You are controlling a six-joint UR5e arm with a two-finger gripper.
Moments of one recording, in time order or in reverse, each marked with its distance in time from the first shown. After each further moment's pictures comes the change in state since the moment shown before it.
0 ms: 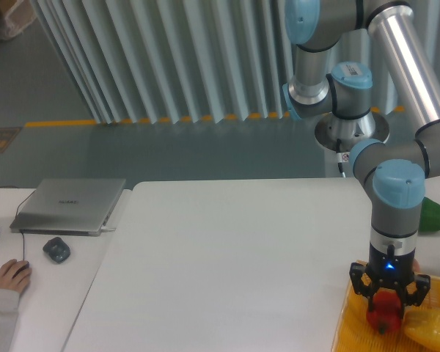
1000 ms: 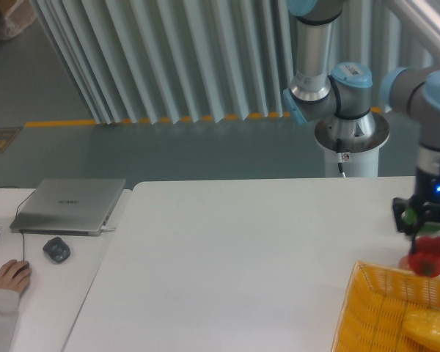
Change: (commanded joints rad) arm 0.265 0.230 -0.067 -0.219 0.004 0.452
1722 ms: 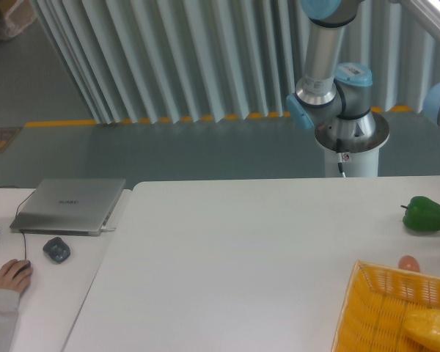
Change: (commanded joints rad) arm 0.052 -0.112 -0.114 0.053 0.562 0.403
